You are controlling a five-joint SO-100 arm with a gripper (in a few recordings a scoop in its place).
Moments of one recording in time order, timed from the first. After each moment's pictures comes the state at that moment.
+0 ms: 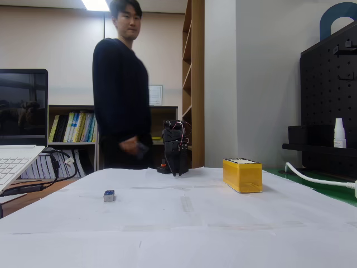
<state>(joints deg) 1.2 -10.2 4.9 81.7 -88.2</state>
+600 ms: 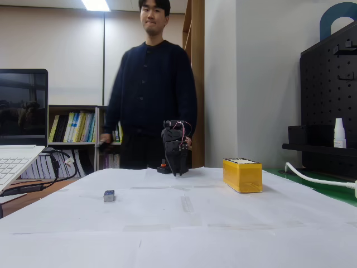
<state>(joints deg) 0.1 -10.2 4.9 81.7 -88.0</state>
